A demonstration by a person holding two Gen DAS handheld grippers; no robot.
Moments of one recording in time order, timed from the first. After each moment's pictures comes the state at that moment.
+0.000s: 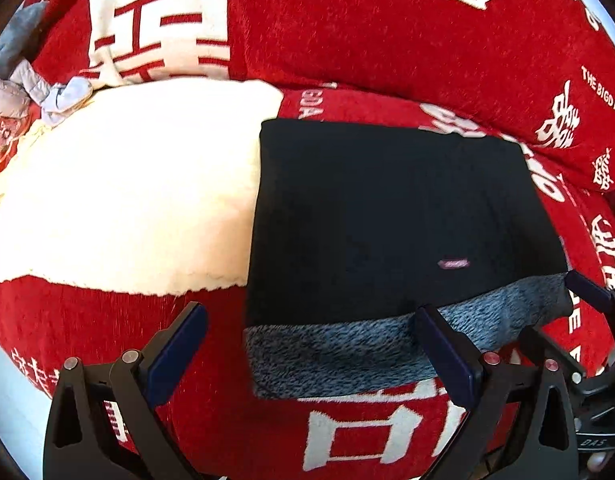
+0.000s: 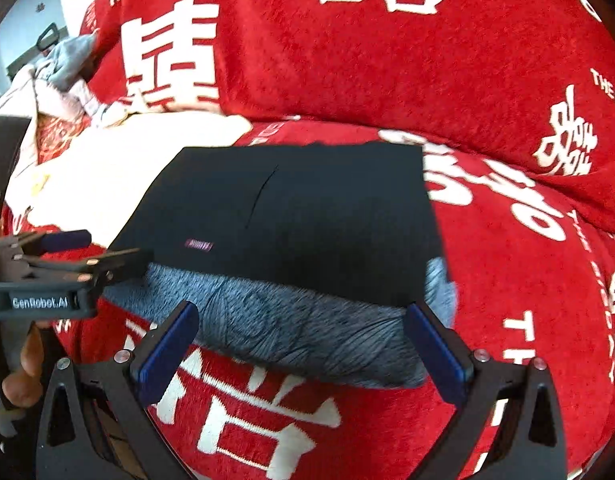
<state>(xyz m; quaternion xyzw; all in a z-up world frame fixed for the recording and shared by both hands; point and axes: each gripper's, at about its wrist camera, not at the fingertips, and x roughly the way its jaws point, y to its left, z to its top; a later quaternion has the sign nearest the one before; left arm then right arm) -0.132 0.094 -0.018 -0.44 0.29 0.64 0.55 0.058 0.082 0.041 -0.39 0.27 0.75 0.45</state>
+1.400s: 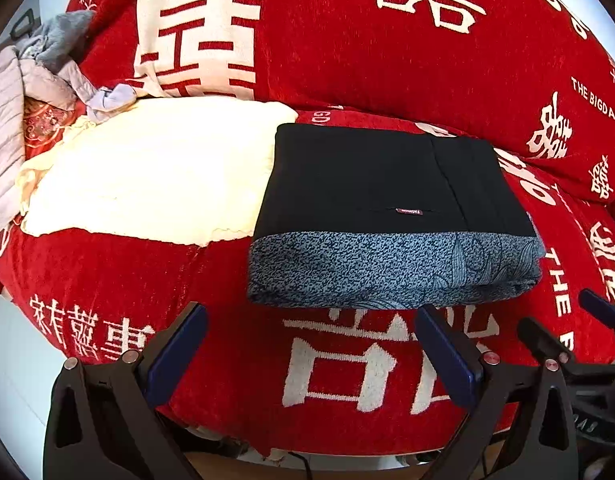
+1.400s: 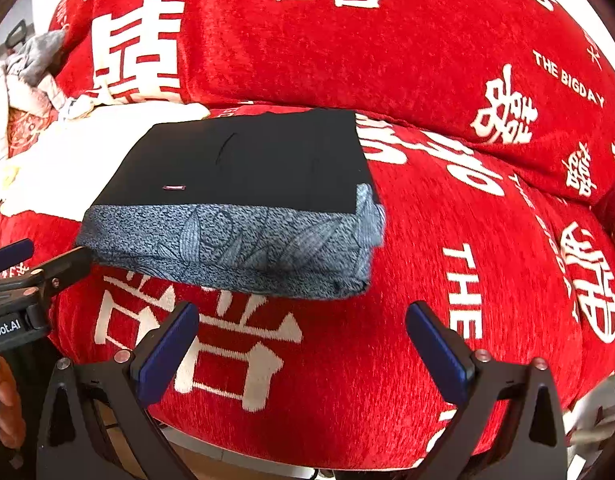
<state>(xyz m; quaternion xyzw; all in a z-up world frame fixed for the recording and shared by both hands) -0.093 0.016 0.004 -0.39 0.25 0.70 0.54 0.090 0.029 0.053 -0.40 0.26 0.70 0.53</state>
